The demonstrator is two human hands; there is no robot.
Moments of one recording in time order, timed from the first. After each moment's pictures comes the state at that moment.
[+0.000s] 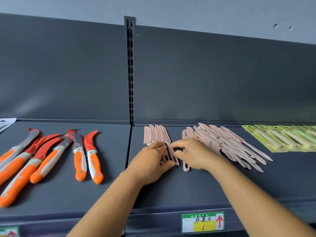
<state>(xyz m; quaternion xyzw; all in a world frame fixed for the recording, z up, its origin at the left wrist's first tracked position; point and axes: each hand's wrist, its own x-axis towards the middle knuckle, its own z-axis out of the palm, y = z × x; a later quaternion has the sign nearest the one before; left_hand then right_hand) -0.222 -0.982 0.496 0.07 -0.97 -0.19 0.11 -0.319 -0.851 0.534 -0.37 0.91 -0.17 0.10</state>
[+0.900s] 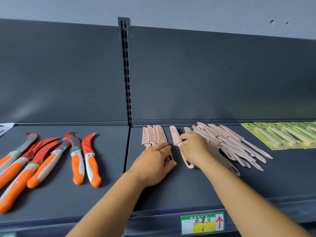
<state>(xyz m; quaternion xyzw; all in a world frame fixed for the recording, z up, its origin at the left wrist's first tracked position) -0.229 -0.975 0.498 0.06 -0.98 -0.16 0.09 -0.321 -0.861 0.535 -0.19 0.94 -0.26 0.04</state>
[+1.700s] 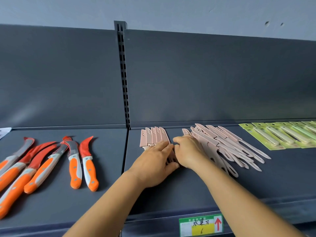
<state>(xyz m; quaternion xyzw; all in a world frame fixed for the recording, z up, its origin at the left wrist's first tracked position) -0.233 -0.970 0.508 0.01 -0.99 -0.13 0.09 -0.325 -0.869 0.526 -0.26 0.95 -0.17 0.03</state>
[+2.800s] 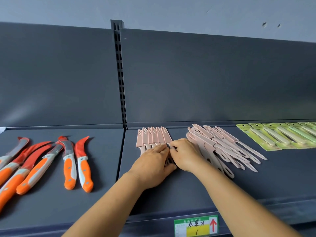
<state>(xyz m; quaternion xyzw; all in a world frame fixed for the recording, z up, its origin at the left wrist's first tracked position) -0.240 -0.963 0.502 0.04 -0.99 -0.14 0.07 -0.325 -0.863 0.521 -0.29 0.94 -0.20 0.04</state>
